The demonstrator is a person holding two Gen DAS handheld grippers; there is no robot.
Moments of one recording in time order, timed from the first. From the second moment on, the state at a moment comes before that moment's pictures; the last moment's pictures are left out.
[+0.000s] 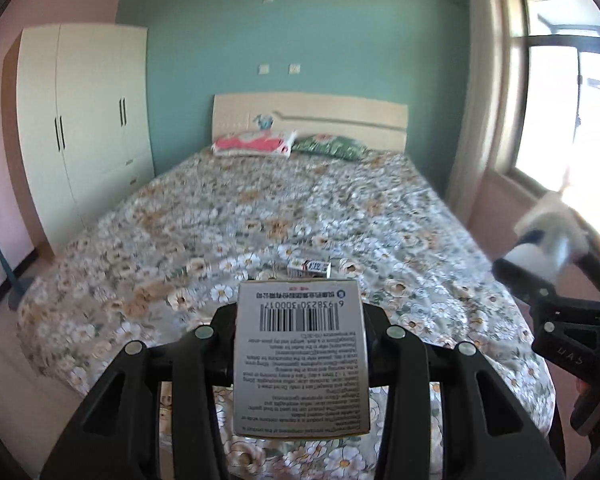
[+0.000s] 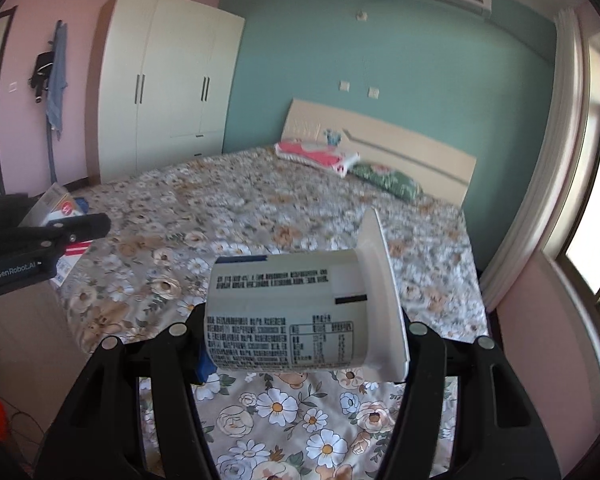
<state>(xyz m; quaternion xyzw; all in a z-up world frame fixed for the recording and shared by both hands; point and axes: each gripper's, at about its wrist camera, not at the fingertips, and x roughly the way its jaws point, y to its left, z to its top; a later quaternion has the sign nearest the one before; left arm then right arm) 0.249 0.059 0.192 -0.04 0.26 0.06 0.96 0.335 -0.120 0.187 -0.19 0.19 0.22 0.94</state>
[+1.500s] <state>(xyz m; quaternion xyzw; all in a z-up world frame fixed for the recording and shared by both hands) 0.117 0.088 -0.168 -0.05 0.56 -0.06 0.83 0.165 -0.085 -0.169 -0.19 0.44 0.36 0.80</state>
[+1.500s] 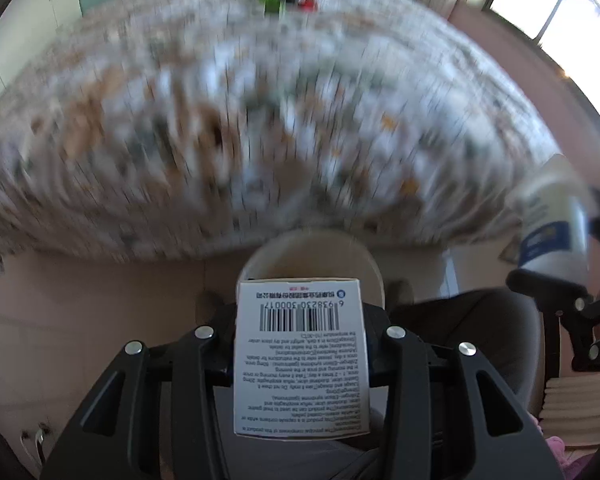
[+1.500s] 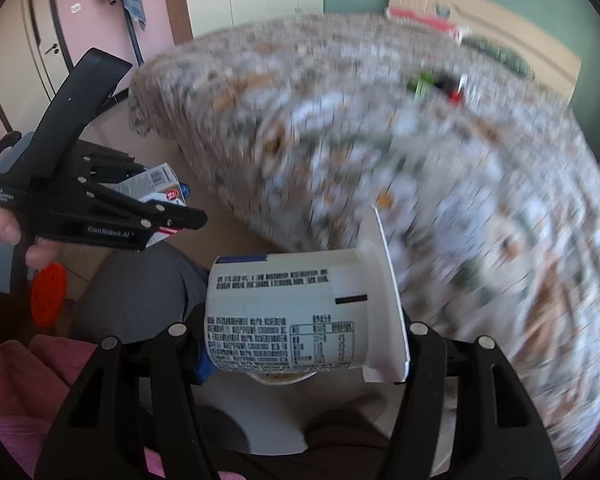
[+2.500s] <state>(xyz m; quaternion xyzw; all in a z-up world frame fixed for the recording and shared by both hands) 0.201 0.081 -0.405 -0.18 0.71 -0.04 0.68 0.233 -0.028 -0.443 -0.18 0.64 0.31 0.68</state>
